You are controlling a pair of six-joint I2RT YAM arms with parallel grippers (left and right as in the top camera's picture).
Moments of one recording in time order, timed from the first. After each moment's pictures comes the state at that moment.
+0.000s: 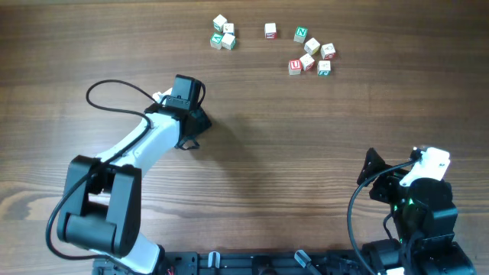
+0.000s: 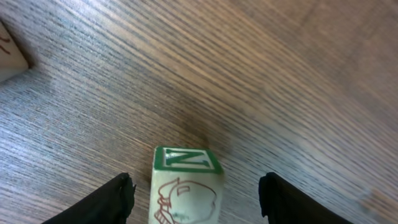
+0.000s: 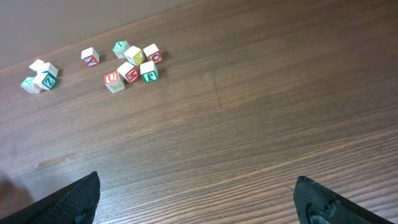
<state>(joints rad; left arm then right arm) -0.26 1.75 0.98 -0.49 -0.11 -0.83 0.17 0.39 0.65 -0.83 0.25 0.38</state>
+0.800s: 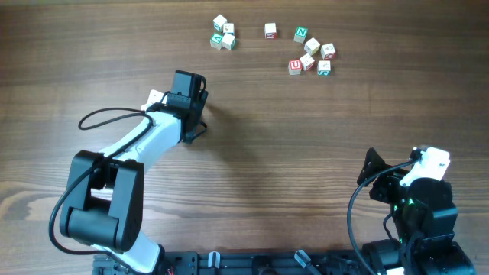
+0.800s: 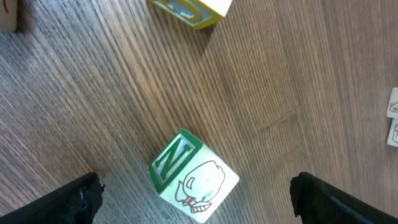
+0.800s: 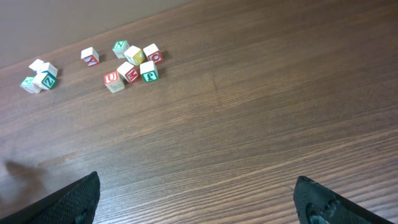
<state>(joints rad) -0.26 1.77 0.98 -0.31 -0.19 -1.44 0.17 0.39 0.65 -0.83 0.25 0.38</state>
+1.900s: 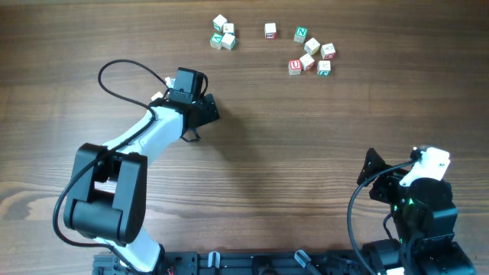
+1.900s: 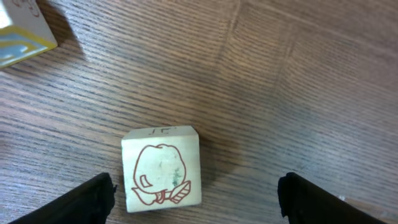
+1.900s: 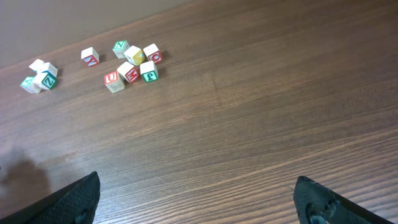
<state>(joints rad) -0.26 1.82 1.03 -0.37 -0.08 -0.59 0.17 0.39 0.65 -0.83 0.25 0.38</state>
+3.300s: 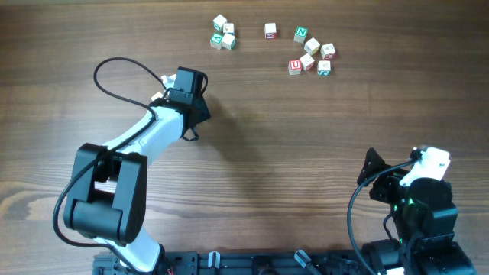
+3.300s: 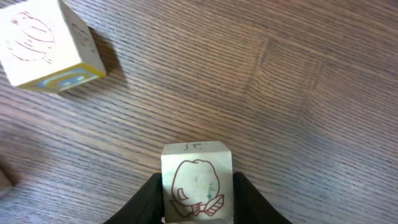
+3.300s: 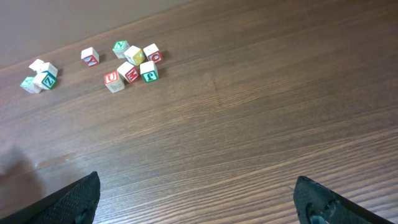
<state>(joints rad) -0.26 1.82 1.03 -0.35 -0.19 -0.60 0.17 0.39 0.65 -0.83 0.25 0.38</state>
